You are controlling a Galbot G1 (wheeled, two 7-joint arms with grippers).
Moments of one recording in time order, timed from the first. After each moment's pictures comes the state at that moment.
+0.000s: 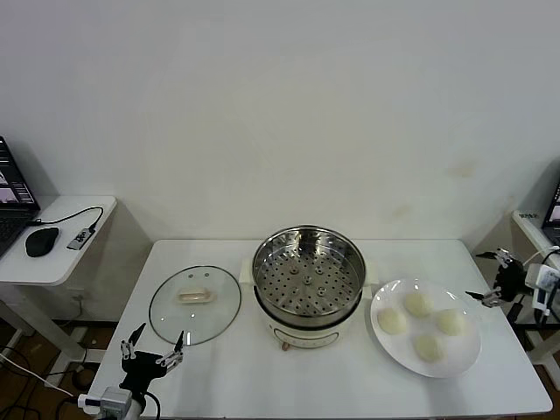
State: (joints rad) left arm 1.66 -1.39 -0.71 -2.06 0.04 0.17 0.14; right arm -0.92 0.44 0.48 1.61 -0.22 -0.11 -1.12
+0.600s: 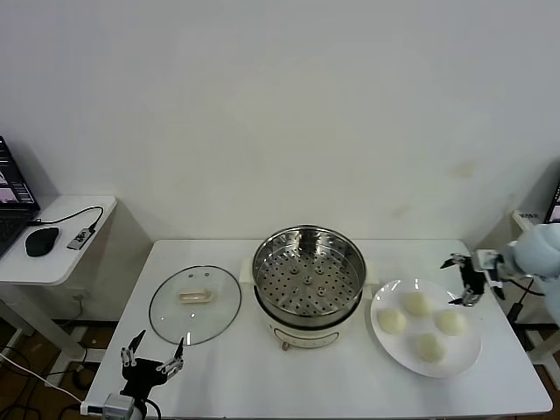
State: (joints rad) left arm 1.69 -1.42 -0.72 -2.05 0.07 0.16 0.14; right arm -0.40 0.66 -0.08 1.29 -0.44 0.01 -1.26
